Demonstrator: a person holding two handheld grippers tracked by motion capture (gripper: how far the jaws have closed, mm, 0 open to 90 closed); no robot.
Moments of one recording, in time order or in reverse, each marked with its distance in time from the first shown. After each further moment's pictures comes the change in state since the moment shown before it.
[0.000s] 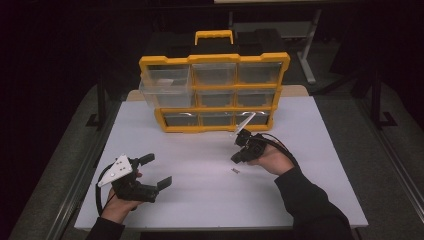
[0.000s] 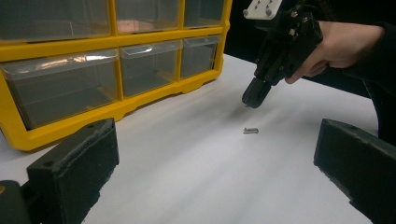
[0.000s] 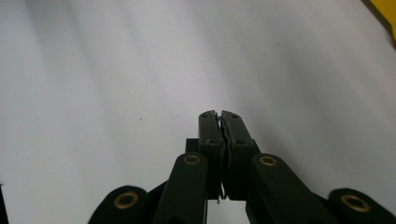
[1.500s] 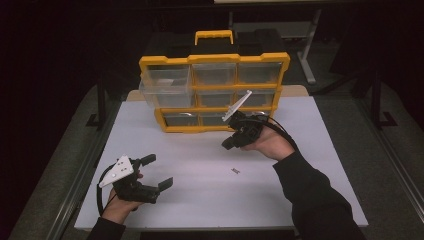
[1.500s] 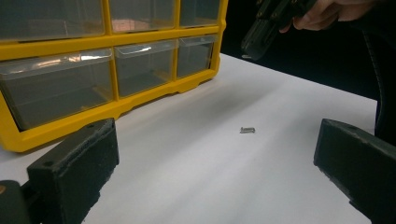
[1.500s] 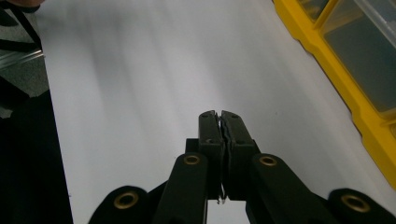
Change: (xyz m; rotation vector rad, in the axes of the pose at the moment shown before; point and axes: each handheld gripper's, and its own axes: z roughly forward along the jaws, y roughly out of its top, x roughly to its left) left arm -0.002 -0.001 0.002 0.003 -0.011 0.002; right arm 0.017 0.049 -0.053 -0.078 0.031 -0.088
